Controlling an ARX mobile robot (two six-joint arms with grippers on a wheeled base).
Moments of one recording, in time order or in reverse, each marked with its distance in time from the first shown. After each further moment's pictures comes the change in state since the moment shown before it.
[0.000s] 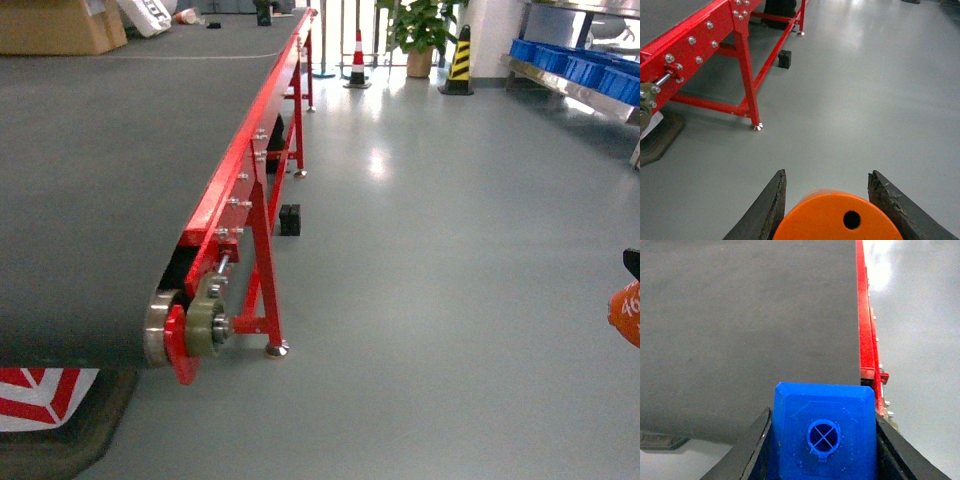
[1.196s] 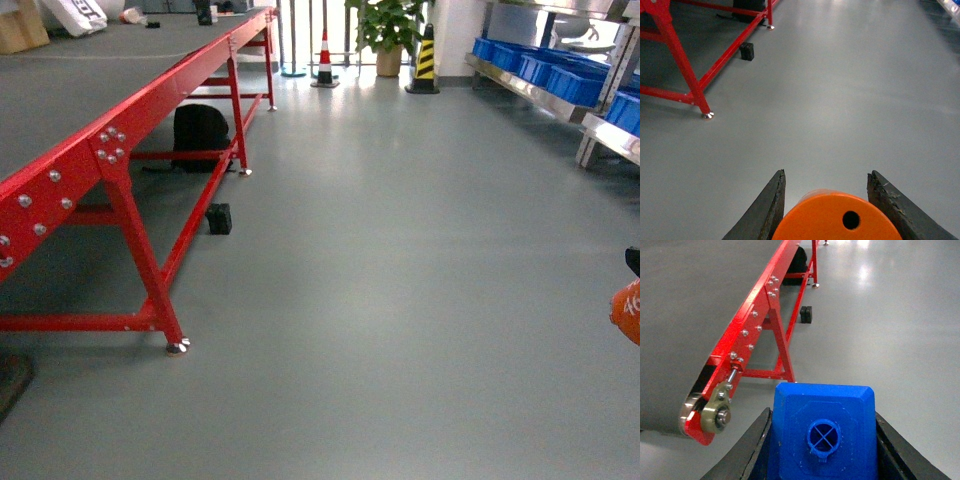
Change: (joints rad) left arm 0.000 -0.002 0.000 0.000 0.000 0.000; right arm 0.000 0.000 0.000 0.002 0.000 0.000
